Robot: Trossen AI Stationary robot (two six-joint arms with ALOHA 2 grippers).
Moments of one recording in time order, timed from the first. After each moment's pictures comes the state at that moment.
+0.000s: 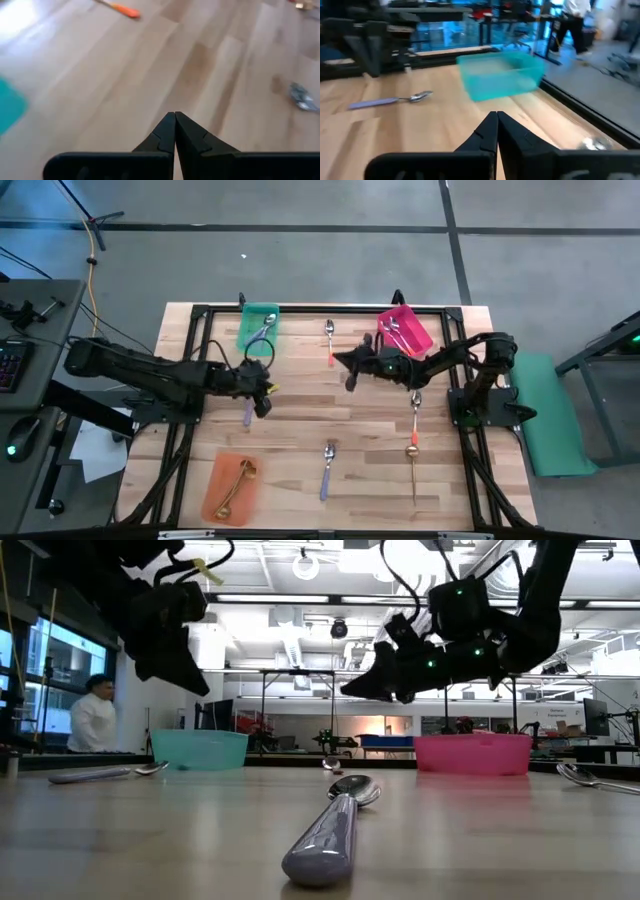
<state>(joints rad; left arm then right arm) -0.05 1.07 0.54 -0.25 -0.28 -0.48 -0.23 1.77 0.55 1.10 0.13 0.01</state>
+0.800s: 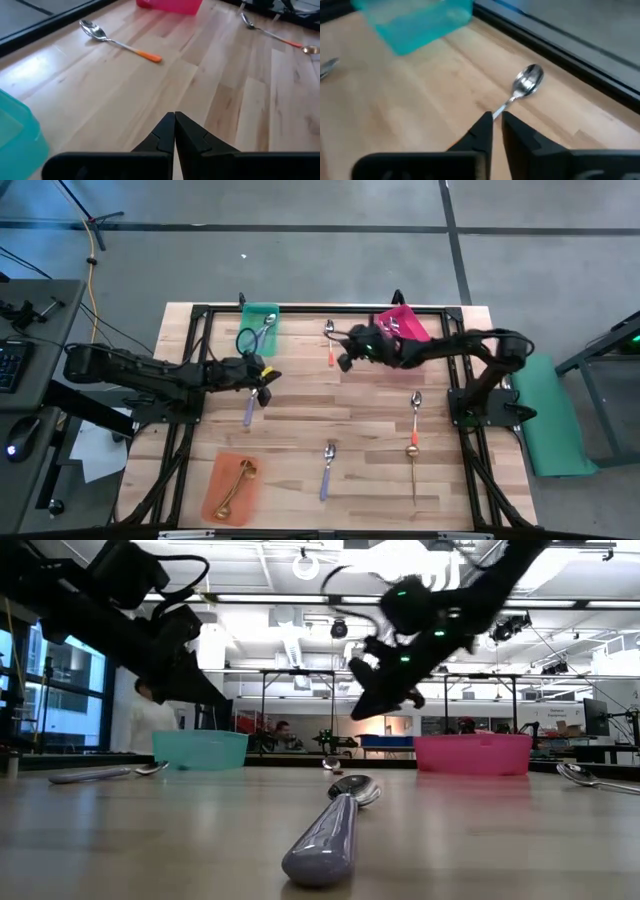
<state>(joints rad) 0.11 1.08 0.27 0.32 -0.25 -0.29 -0.33 1.68 0.83 0.27 0.28 0.27</state>
